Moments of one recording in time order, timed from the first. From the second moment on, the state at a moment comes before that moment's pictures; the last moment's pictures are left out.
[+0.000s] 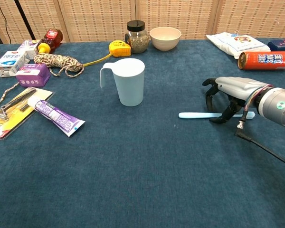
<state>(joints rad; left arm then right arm) -0.01 -1.05 0.02 -1.63 1.54 1.50 0.00 0.68 -1.67 0.18 -1.31 -0.98 0.91 -0.32</state>
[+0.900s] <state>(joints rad) 0.00 -1.04 0.03 -1.62 1.55 1.52 -0.03 0.72 -1.52 0.35 -1.57 -1.02 0.94 -0.13</state>
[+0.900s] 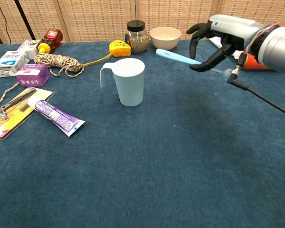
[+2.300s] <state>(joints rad) -0.05 -1.02 0.02 -1.62 1.50 1.41 -0.09 1.13 -1.87 0.59 -1.32 -0.77 0.91 -0.04</state>
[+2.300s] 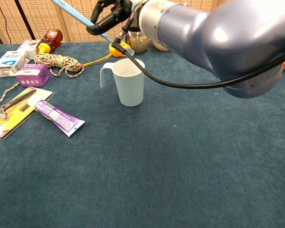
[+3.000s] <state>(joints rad) -0.06 -1.01 0.02 -1.62 1.48 1.40 -0.10 1.17 -1.96 0.59 -1.15 -0.78 0.85 0.07</state>
